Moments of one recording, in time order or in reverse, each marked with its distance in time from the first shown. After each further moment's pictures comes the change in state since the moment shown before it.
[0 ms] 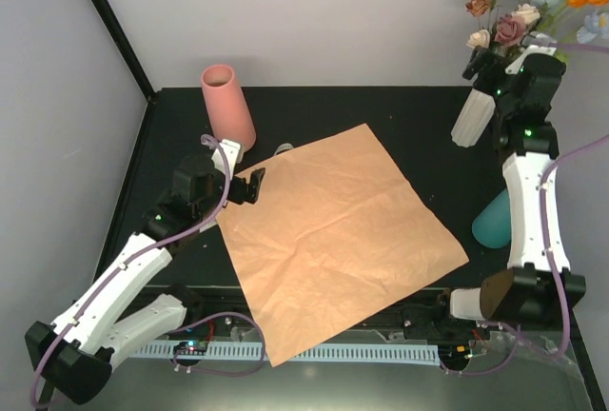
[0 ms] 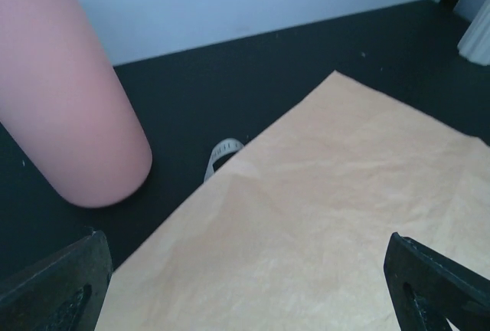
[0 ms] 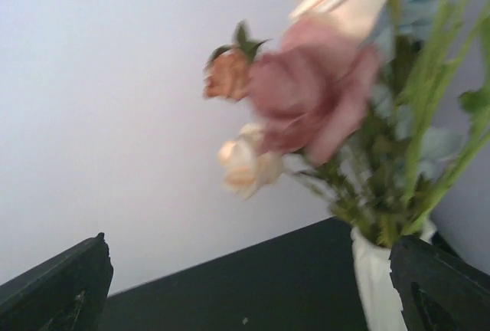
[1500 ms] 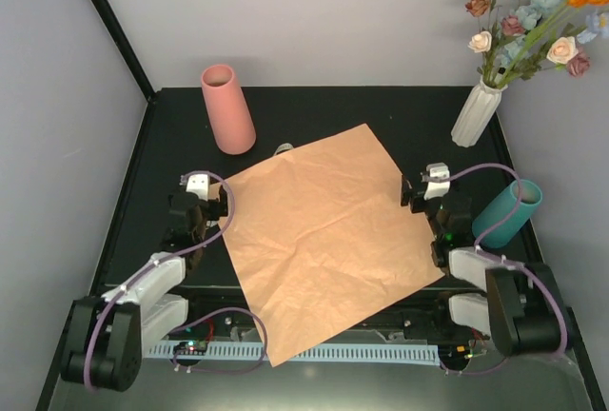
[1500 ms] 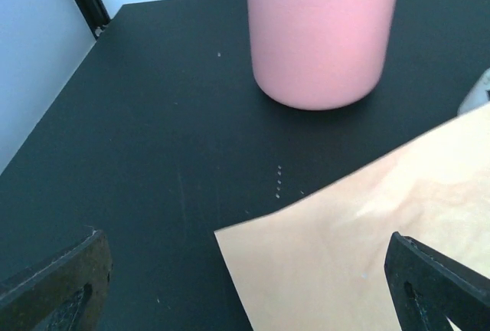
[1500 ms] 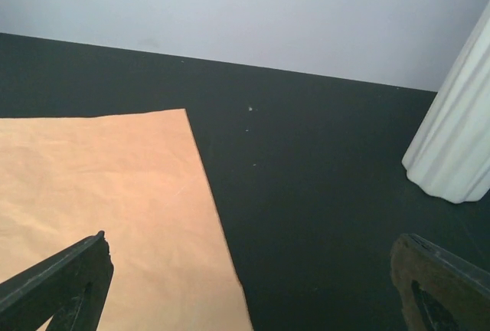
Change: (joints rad) left arm 0.338 0.074 -0.590 0.715 -0.159 0.086; right arm 0.265 -0.235 -1.355 1.073 0.002 -0.417
